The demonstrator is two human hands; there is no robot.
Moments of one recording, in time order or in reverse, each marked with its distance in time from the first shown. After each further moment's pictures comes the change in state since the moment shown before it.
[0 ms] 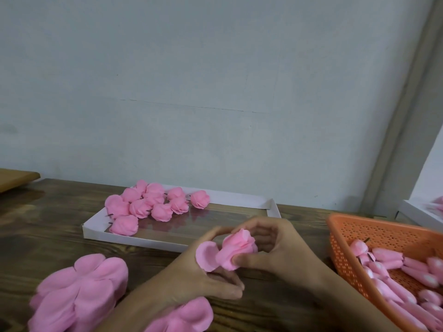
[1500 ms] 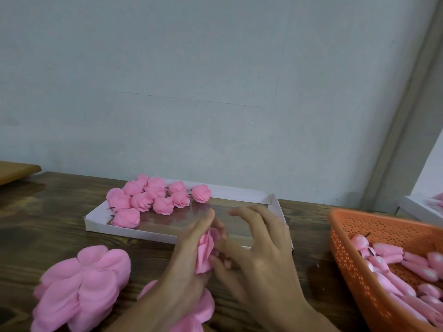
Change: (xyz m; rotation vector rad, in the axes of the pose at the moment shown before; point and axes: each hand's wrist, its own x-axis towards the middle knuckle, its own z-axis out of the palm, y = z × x) left_hand 0.009 0.001 0.029 -0.604 0.431 0.090; right_hand -0.019 0.011 0.062 -0.981 0.522 -0.629
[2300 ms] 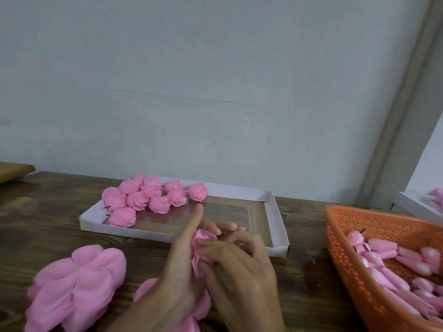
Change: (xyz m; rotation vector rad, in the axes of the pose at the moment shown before) left_hand -0.005 -0.001 0.004 -0.226 0.002 -0.054; right_hand -0.012 -0.027 0.007 0.280 0.165 0.088
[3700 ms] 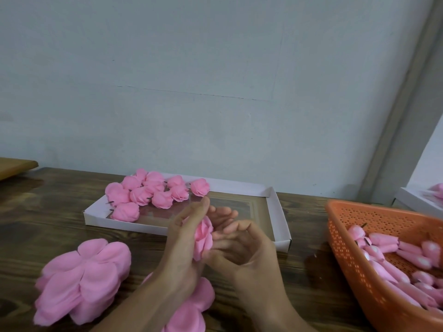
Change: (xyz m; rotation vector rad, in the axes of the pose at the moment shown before) left_hand 0.003 0.012 0.006 0.174 0.105 0.188; right_hand 0.006 0.000 0.001 0.977 -0.102 0.891
